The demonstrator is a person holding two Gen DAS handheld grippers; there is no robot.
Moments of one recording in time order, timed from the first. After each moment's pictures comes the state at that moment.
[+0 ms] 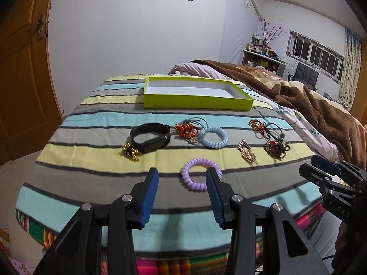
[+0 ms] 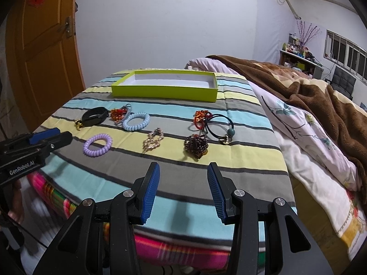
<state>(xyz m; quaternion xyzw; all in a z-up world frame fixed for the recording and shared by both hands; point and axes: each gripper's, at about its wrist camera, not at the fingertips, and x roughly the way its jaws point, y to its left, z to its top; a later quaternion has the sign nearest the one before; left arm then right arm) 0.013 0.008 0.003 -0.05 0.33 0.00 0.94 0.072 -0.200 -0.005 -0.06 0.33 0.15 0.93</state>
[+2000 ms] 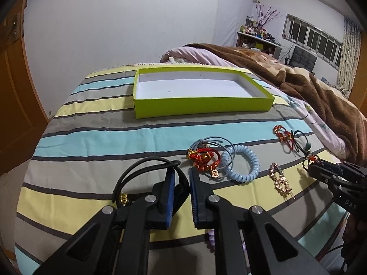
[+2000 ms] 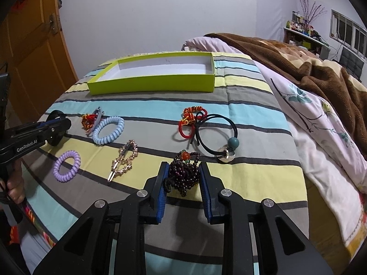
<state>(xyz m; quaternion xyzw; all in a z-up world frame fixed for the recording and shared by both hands) 0.107 0.036 -0.006 -0.03 0.38 -0.04 0.92 0.146 -0.201 -0.023 -0.04 0.40 0.16 0.90</state>
